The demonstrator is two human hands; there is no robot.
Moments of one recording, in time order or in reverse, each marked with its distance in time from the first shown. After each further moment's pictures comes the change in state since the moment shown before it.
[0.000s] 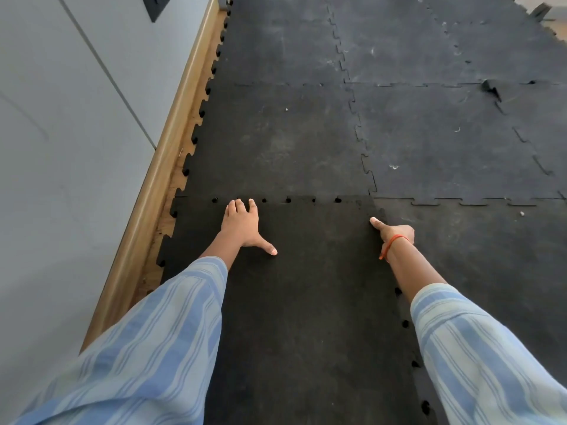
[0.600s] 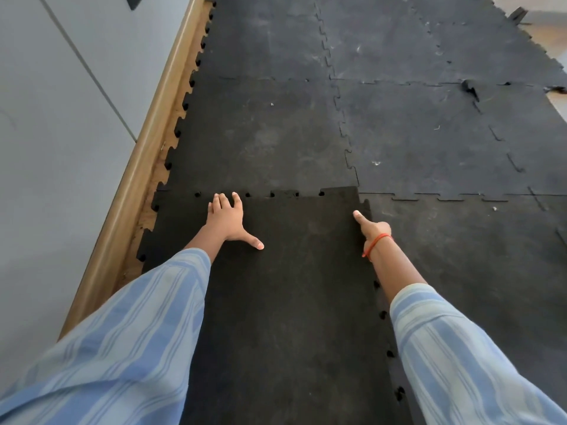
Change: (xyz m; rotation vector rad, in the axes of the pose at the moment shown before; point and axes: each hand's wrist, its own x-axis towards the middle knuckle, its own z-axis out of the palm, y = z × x) left_hand 0.009 0.004 0.006 -0.061 -0.044 -0.016; right_hand -0.012 0.004 -0.006 0.174 -0.116 0.009
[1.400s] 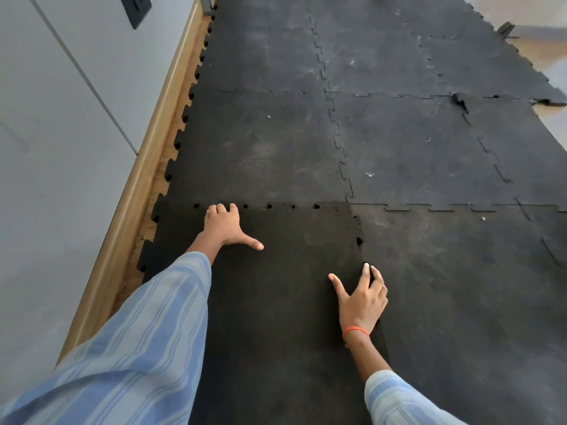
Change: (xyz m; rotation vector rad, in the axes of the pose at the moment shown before) left_hand 0.000 -0.002 -0.012 -0.057 0.062 -0.011; right_hand -0.057 0.129 -0.013 -0.662 0.433 -0.697
